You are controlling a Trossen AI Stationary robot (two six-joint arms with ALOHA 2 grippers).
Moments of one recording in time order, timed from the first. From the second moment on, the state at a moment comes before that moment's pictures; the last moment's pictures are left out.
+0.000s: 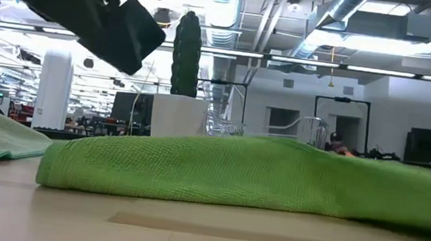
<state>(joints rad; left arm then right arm) -0.50 1.63 0.86 0.08 -0.02 -0.24 0.95 1.73 1.06 -0.35 0.49 0.95</state>
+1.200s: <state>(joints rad) -0.58 1.78 0.88 0.02 -0.29 -0.38 0.97 1.80 1.06 -0.18 0.50 0.98</state>
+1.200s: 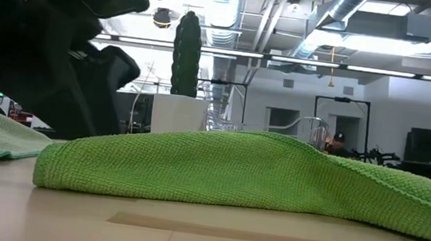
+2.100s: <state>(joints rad) -0.54 1.85 0.90 0.06 -0.19 -0.35 0.96 1.80 1.06 -0.18 0.50 0.97</state>
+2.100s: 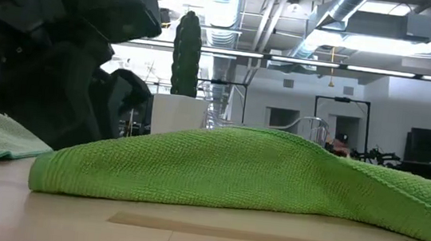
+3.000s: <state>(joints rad) -0.63 1.85 1.16 -0.23 -0.32 -0.32 0.70 1.81 1.06 0.00 0.58 0.46</state>
